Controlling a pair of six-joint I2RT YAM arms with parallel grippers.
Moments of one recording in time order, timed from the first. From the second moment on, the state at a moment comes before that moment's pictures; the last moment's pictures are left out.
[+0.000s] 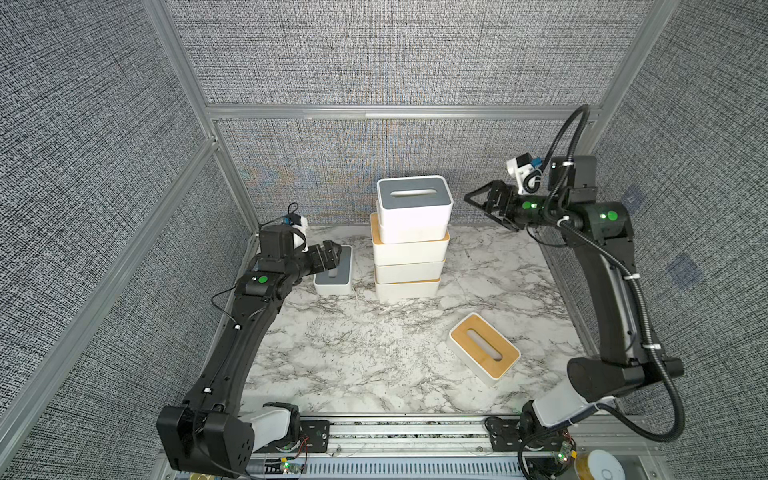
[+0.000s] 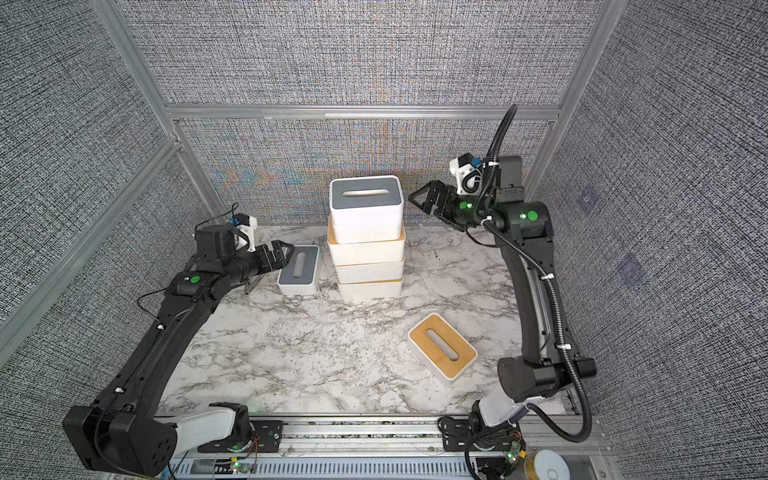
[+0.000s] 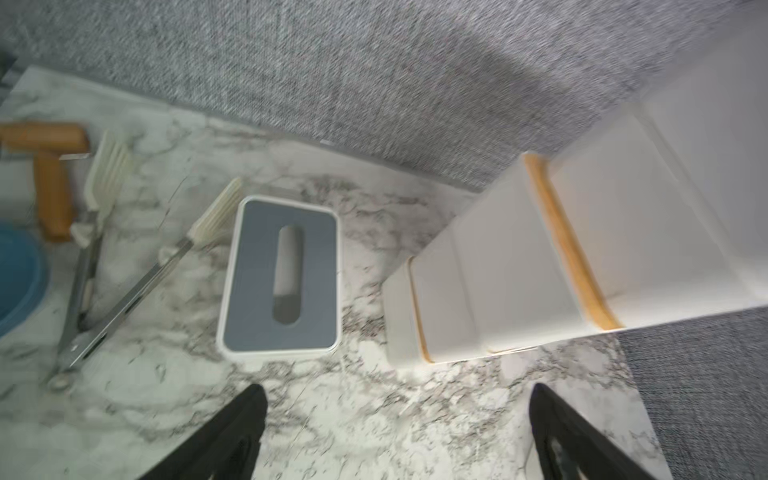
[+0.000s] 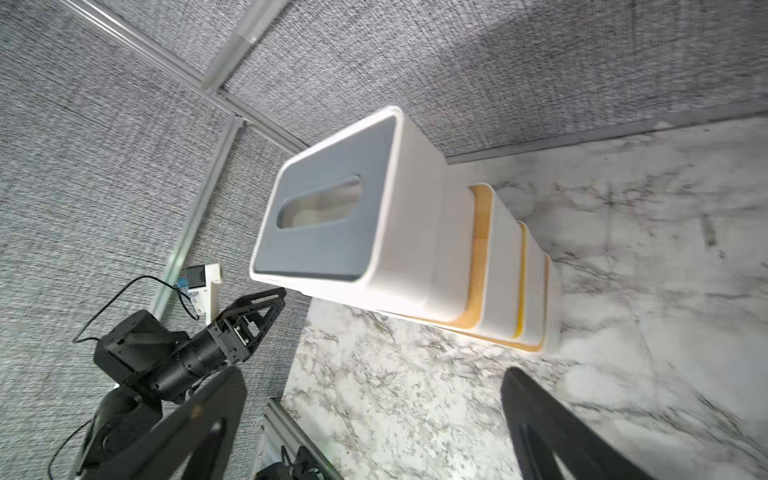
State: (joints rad) left arm -0.15 1.26 1.18 -0.54 0.27 -0.39; right arm 0.15 1.53 2.03 -1.03 -0.53 0.49
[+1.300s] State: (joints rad) left arm -0.12 2.07 1.60 -0.74 0.00 -0.33; right arm 0.11 1.14 1.42 -1.00 -0.46 0.37
